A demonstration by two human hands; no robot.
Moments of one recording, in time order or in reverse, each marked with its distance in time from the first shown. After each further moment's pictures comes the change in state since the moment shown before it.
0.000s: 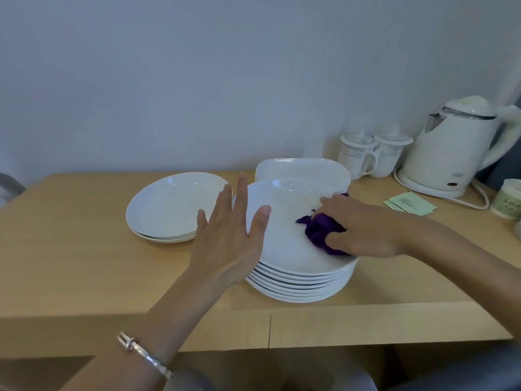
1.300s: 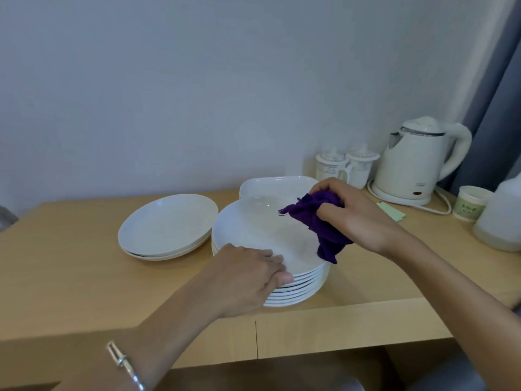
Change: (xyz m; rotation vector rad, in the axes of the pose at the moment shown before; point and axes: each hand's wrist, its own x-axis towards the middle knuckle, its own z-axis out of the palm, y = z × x) left_hand -0.023 0.039 -0.012 0.473 -0.354 0.600; right_hand -0.044 -0.011 -0.011 0.720 0.524 0.021
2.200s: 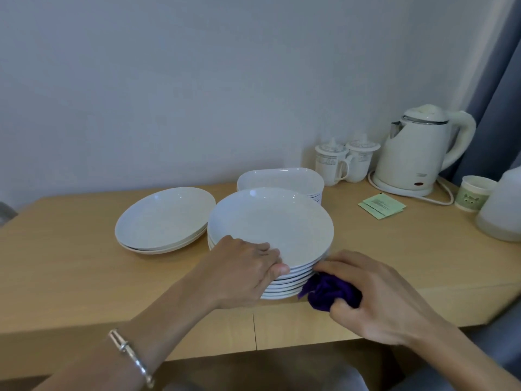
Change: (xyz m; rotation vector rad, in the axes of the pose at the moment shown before) left_hand 0.005 -0.014 0.023 -0.037 0.248 0.071; right_hand -0.076 0.063 0.021 -0.557 -0.070 -0.271
